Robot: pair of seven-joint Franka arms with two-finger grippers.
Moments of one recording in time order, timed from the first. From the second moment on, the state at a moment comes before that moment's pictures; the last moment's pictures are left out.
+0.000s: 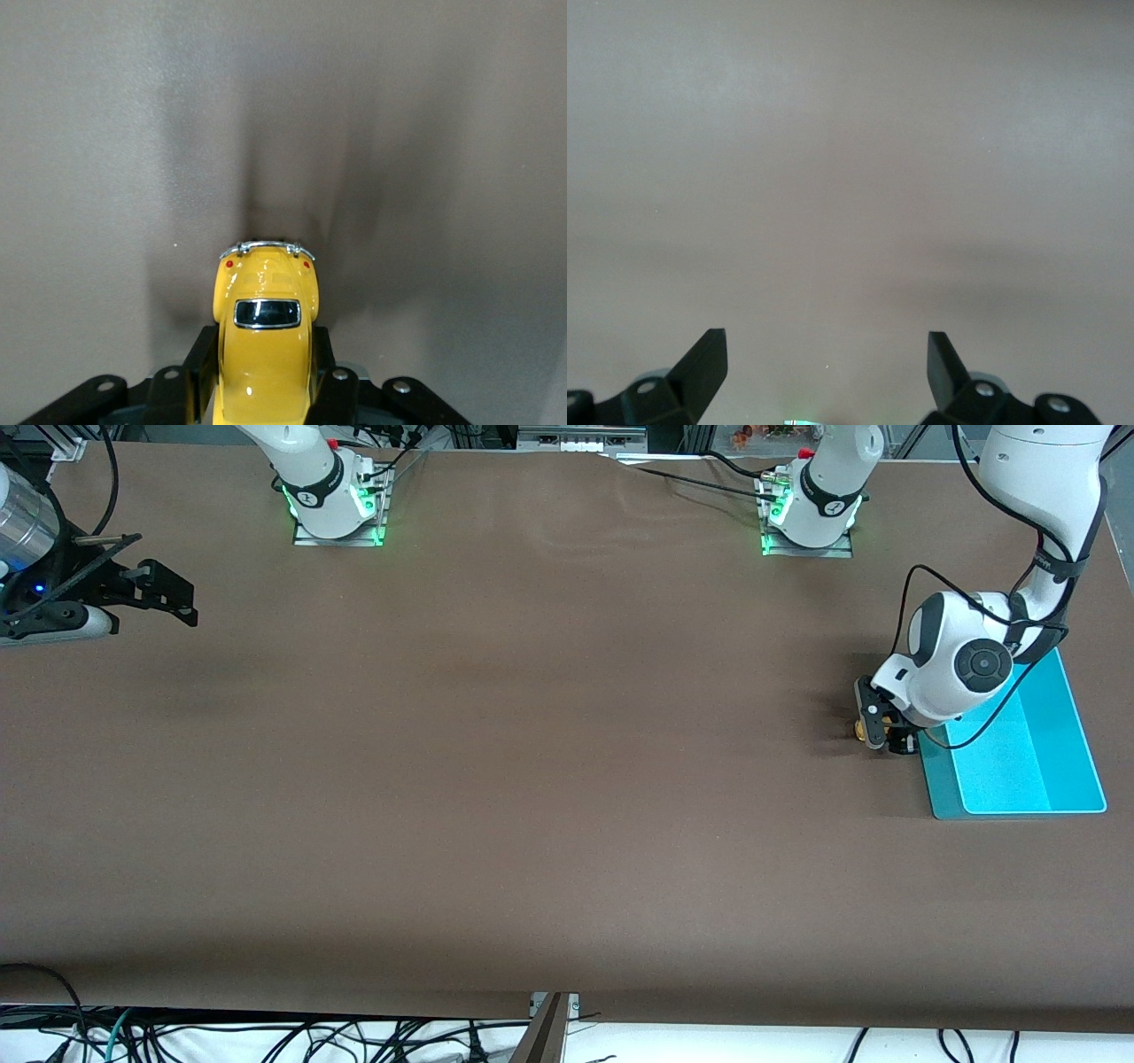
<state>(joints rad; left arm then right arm) 0.08 0.35 0.04 -2.31 0.25 2.56 1.36 0.08 -0.03 0.00 -1.64 0.00 1.55 -0.04</state>
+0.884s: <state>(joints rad) 0.06 0.23 -0.10 -1.89 0.17 1.81 1.36 0.08 -0.03 0.00 -1.64 0.00 1.53 -0.04</state>
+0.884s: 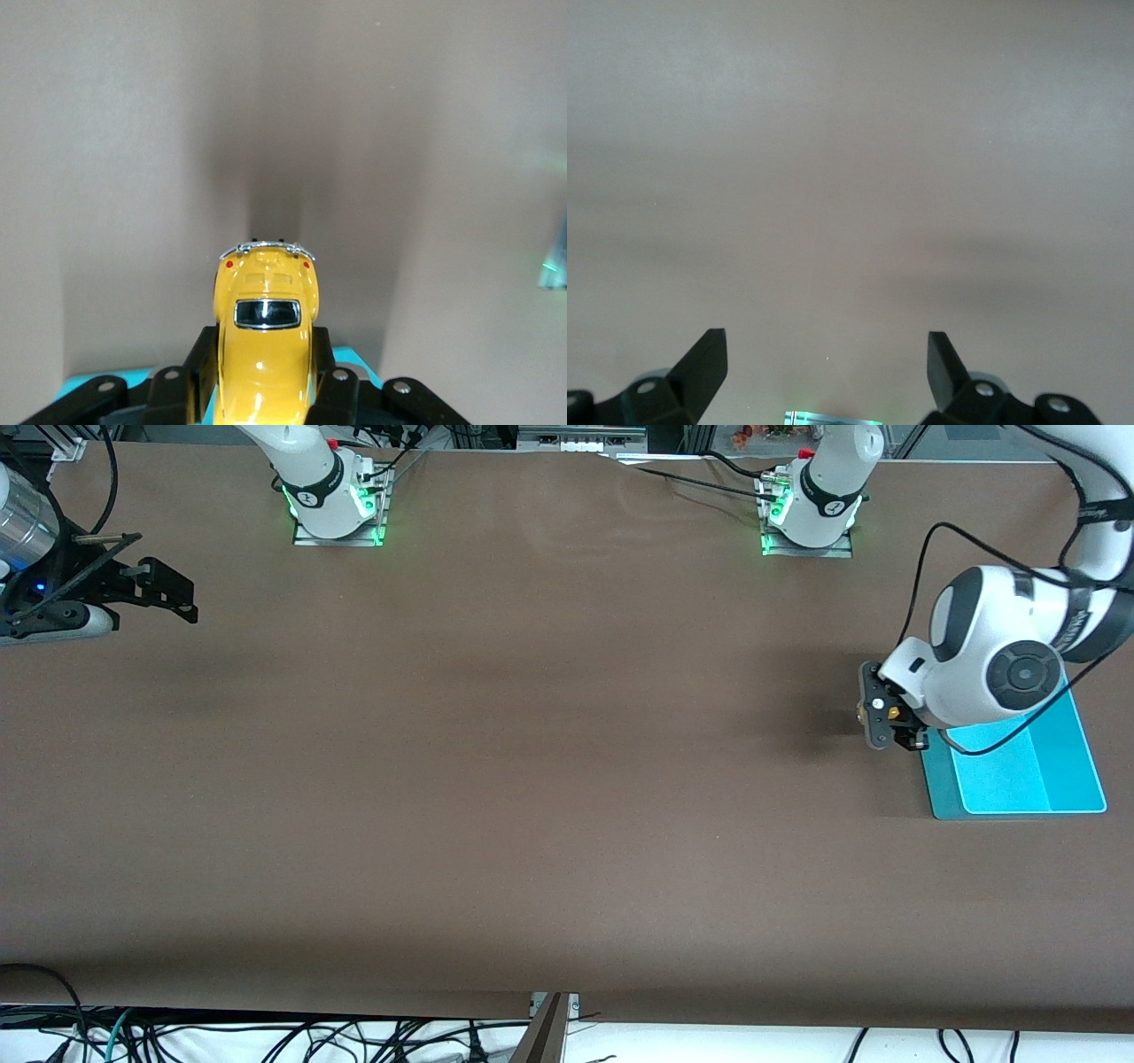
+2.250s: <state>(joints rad) 0.46 0.57 -0.07 -1.82 0.28 2.14 1.71 0.08 -0.03 0.00 -1.64 0.00 1.53 -0.04</state>
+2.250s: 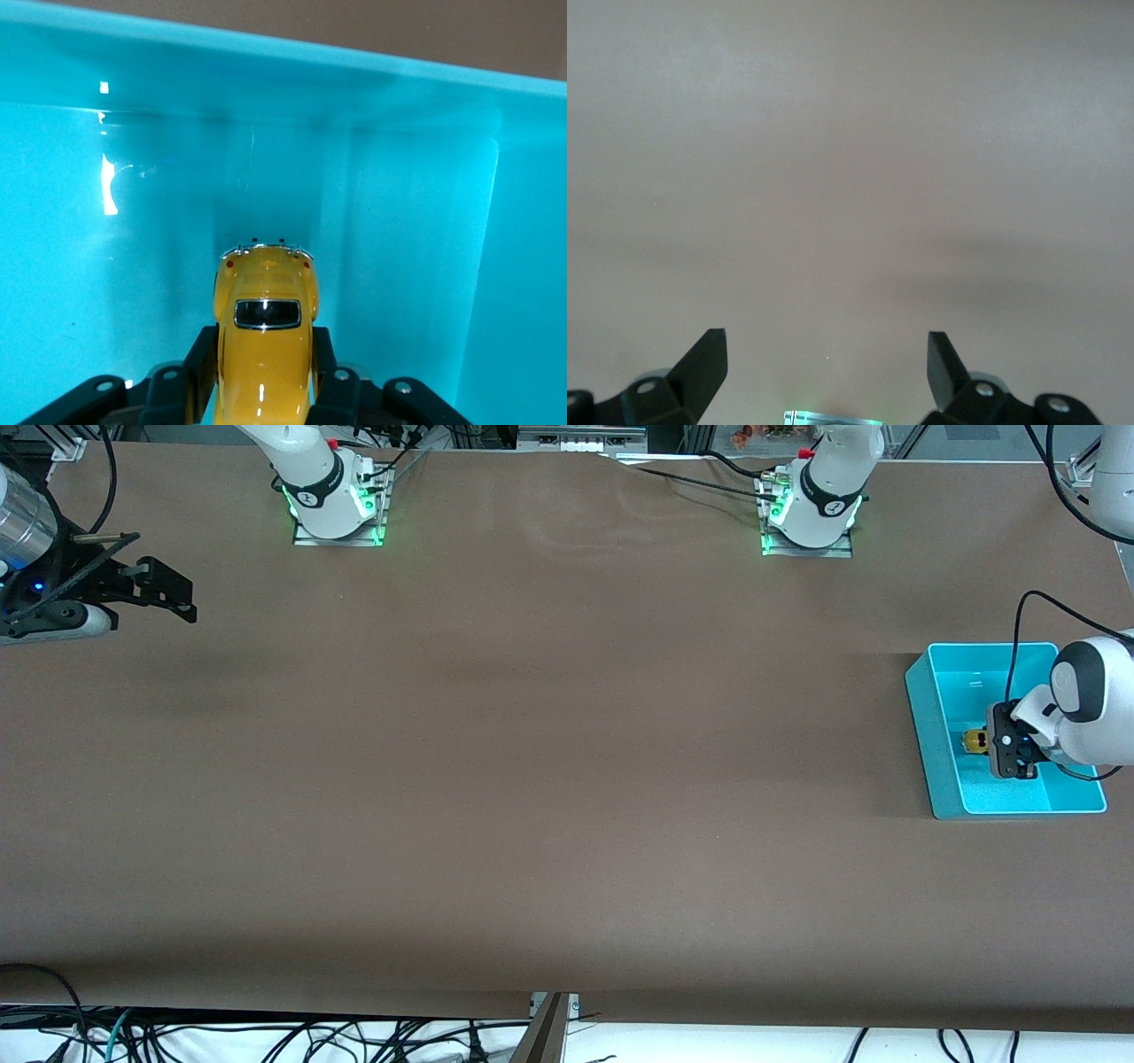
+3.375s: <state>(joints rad) 0.46 0.33 -0.38 -1.49 0.28 1.54 1.30 0.08 -0.03 -0.01 -1.64 0.00 1.50 0.03</state>
